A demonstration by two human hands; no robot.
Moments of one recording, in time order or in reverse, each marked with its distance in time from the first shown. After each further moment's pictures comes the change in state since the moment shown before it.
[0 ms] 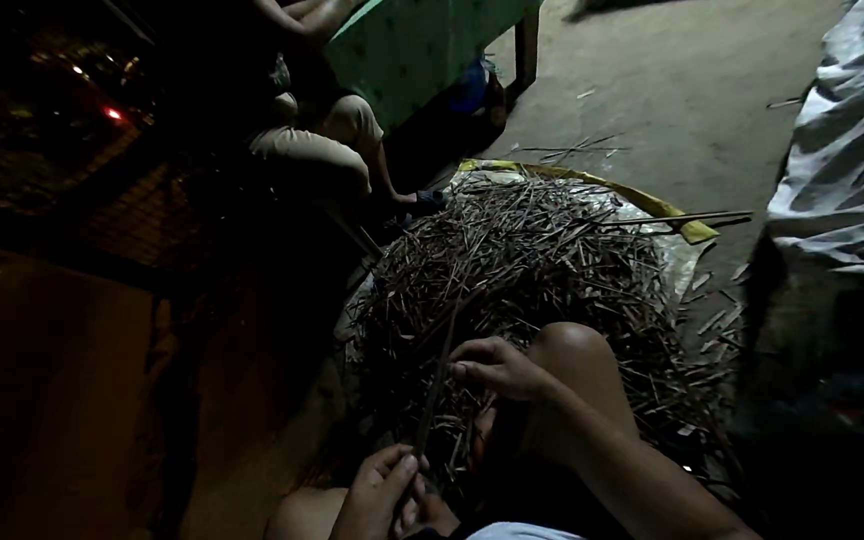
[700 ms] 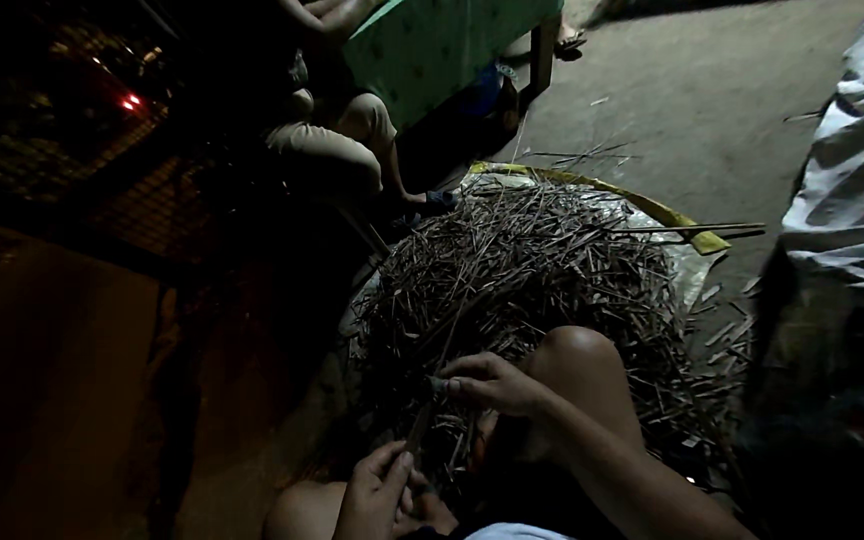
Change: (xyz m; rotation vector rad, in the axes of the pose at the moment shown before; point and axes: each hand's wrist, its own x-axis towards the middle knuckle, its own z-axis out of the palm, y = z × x) left_hand -0.007 -0.007 0.003 0.354 0.264 0.075; right_hand -0.001 0.003 0.021 -0.007 -0.111 0.103
